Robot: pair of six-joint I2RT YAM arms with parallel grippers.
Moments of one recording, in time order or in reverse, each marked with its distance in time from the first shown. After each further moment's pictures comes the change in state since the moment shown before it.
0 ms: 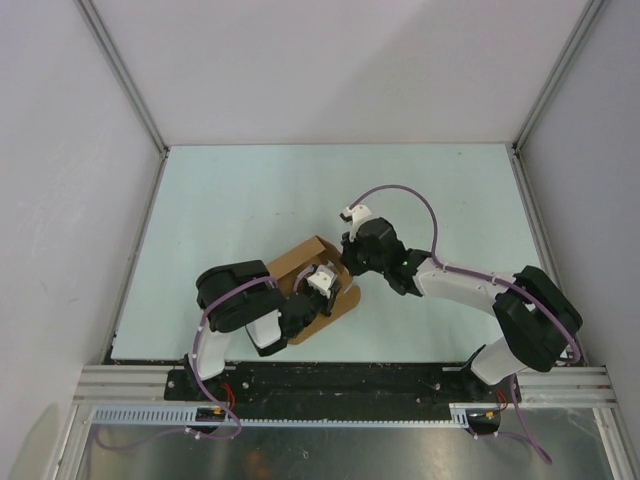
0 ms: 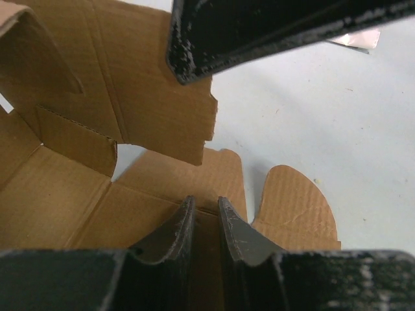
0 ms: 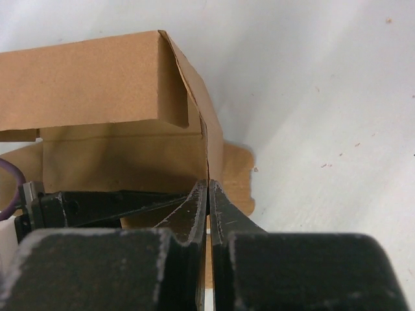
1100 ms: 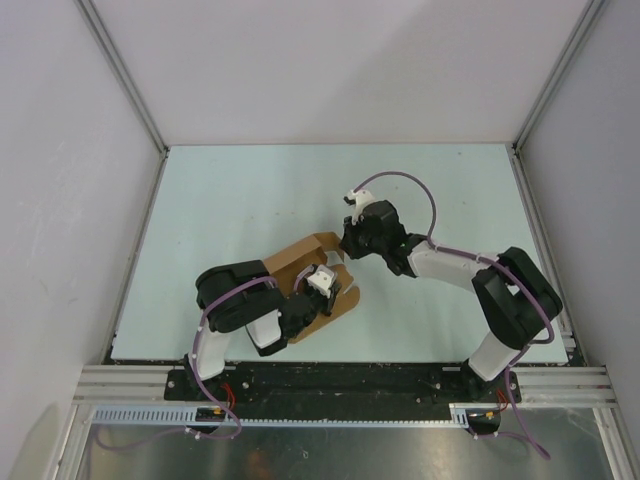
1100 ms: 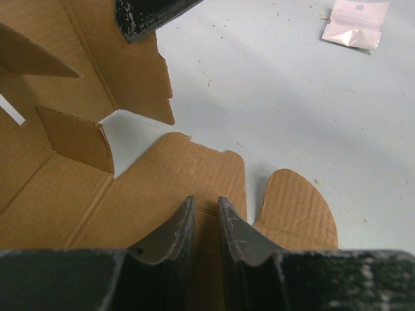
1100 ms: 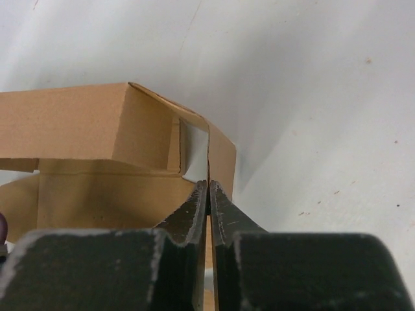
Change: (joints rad) left arm 0.000 -0.003 0.002 -0.006 -0.003 -0.002; right arm -0.123 0.145 0.080 0.088 -0.129 -0.001
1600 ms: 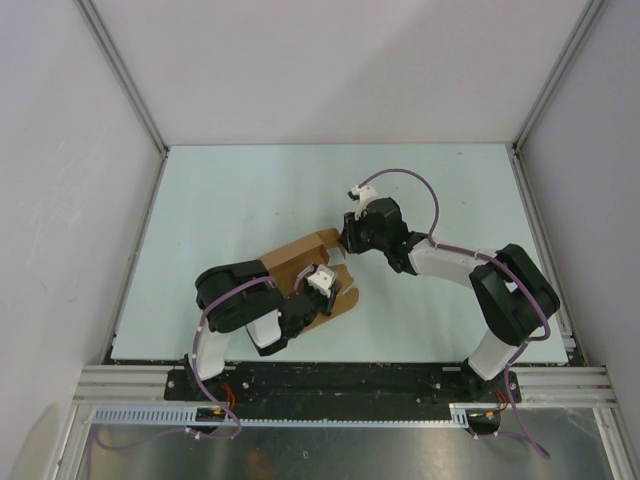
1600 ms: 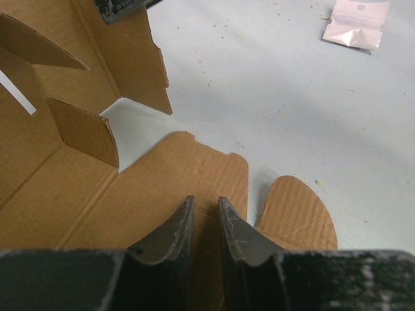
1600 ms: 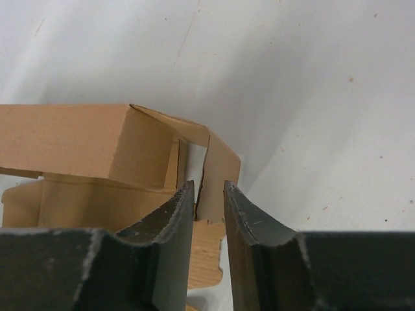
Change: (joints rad) left arm 0.000 -0.004 0.003 -0.009 -0.002 0.000; right arm -0.027 0.011 0.000 0.060 -0.007 0.011
